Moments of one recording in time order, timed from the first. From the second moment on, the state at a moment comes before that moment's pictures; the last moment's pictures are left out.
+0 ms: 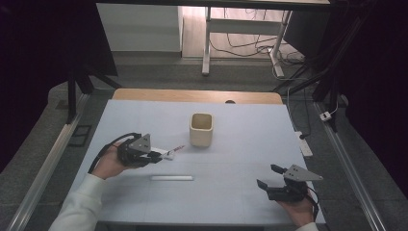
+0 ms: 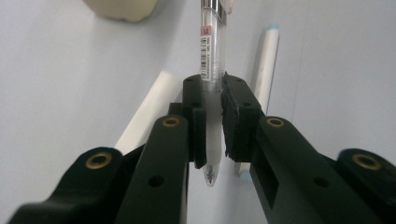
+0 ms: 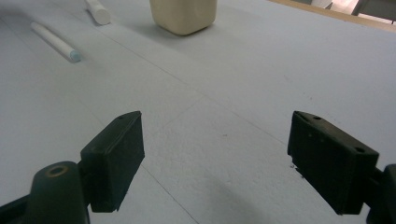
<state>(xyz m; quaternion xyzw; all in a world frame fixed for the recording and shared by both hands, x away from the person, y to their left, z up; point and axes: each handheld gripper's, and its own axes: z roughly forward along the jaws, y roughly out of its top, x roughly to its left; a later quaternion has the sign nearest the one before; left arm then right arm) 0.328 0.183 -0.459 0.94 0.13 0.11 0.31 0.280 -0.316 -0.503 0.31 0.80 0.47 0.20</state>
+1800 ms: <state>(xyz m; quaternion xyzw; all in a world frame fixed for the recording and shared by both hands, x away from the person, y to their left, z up) 0.339 0.054 -0.461 0.95 0.15 0.06 0.27 0.302 -0.188 -0.454 0.16 0.84 0.48 0.18</state>
